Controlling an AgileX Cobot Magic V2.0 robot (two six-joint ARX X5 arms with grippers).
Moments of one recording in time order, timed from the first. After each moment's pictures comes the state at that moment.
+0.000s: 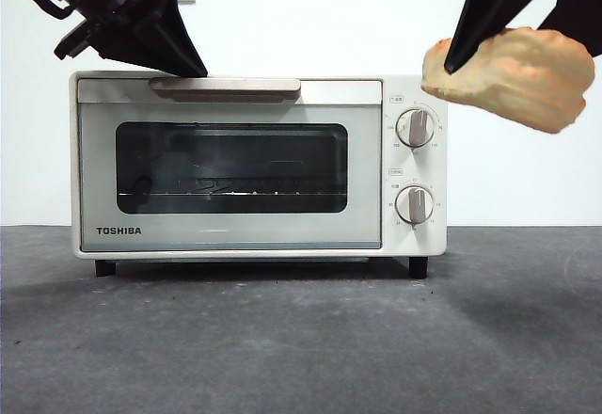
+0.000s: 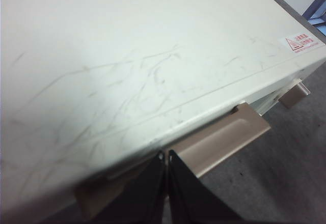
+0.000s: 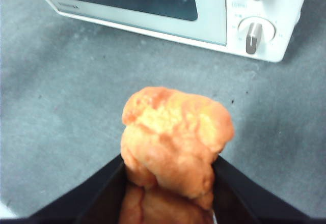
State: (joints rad) left arm -0.41 1.32 1.01 -0.18 0.25 -0.15; right arm 0.72 0.90 0.79 -0.58 0.00 0.39
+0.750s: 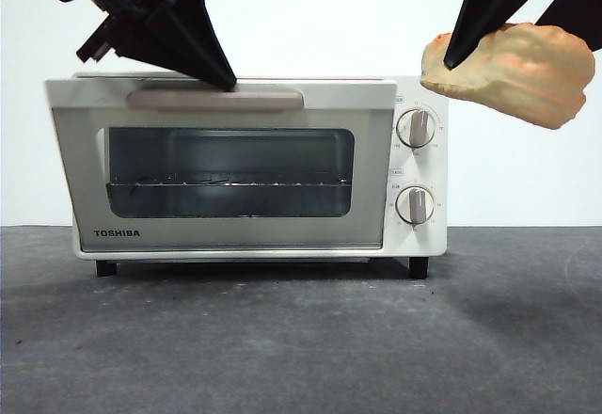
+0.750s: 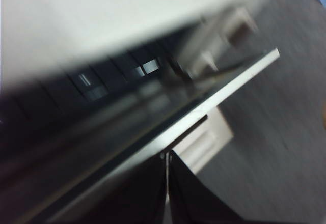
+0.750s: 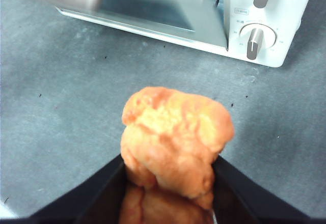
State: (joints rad) left arm -0.53 1.33 1.04 -0.41 0.30 -0.11; right arm 0.72 0.90 0.79 -0.59 0.00 0.36
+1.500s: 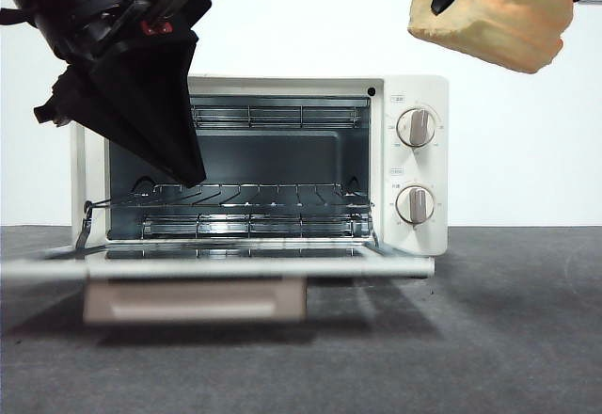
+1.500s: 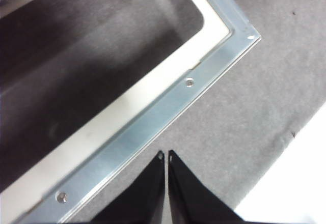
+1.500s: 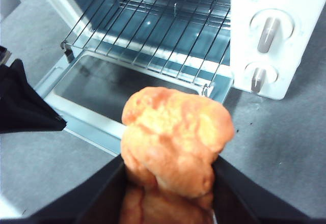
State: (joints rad) left arm -0.65 1.36 1.01 -0.71 0.31 -0.12; right arm 0.72 0.90 0.87 -0.60 -0.02 0.34
